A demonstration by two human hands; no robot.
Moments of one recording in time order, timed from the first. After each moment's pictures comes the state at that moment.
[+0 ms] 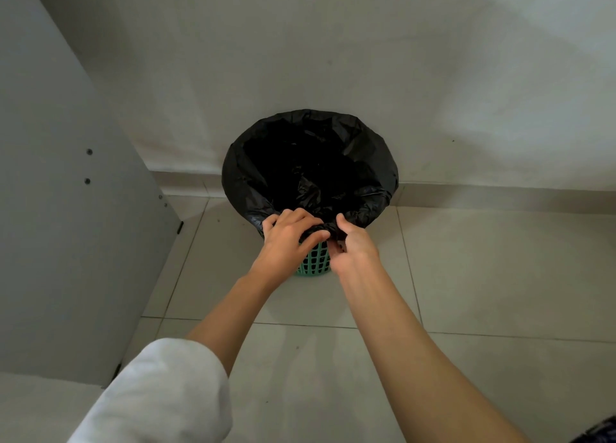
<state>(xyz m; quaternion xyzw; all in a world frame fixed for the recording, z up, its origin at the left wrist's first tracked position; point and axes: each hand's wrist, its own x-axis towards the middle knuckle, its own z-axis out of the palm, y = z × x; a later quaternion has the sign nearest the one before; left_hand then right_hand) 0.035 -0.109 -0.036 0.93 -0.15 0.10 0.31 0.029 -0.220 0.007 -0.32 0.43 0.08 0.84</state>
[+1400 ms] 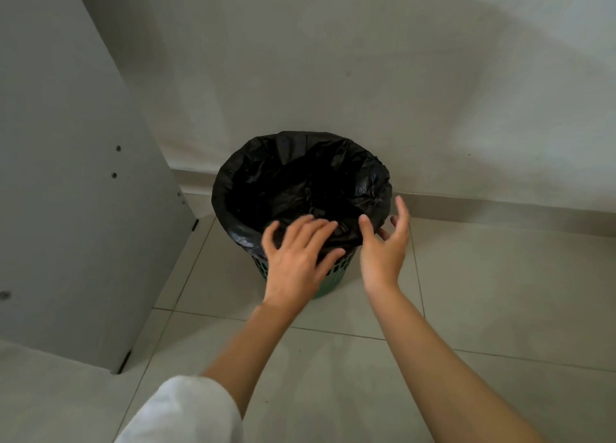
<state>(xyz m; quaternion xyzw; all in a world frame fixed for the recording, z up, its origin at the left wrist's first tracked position) -0.003 -0.124 -0.040 0.95 -0.10 0.27 0.12 0.028 -0.252 -0.028 -0.71 0.17 -0.18 0.66</state>
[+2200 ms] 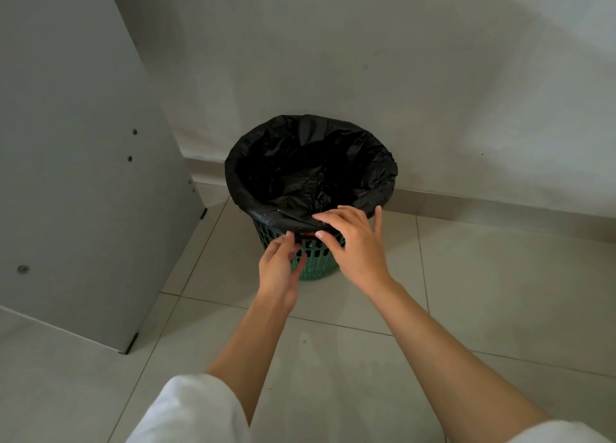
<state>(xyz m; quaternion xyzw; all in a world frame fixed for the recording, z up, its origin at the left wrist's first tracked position) -0.011 -0.108 -0.050 0.41 0.28 0.01 0.87 0.025 -0.233 -0.040 -0.92 -0.19 -0.17 0.28</state>
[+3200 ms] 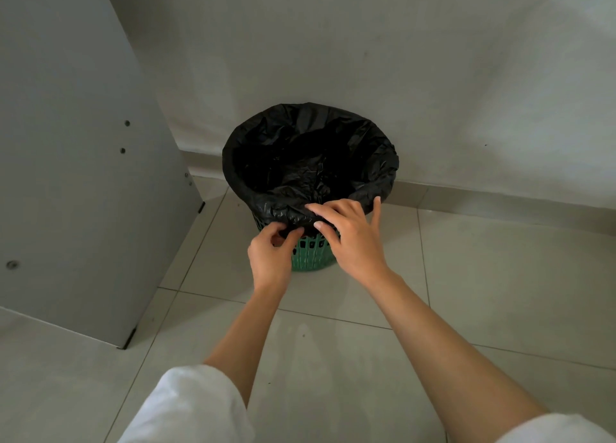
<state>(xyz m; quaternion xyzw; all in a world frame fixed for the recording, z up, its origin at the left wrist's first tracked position) -0.007 -0.100 -0.053 0.76 0.21 0.15 0.60 0.030 -0.229 -0.042 -0.93 -0.21 -0.17 0.25</state>
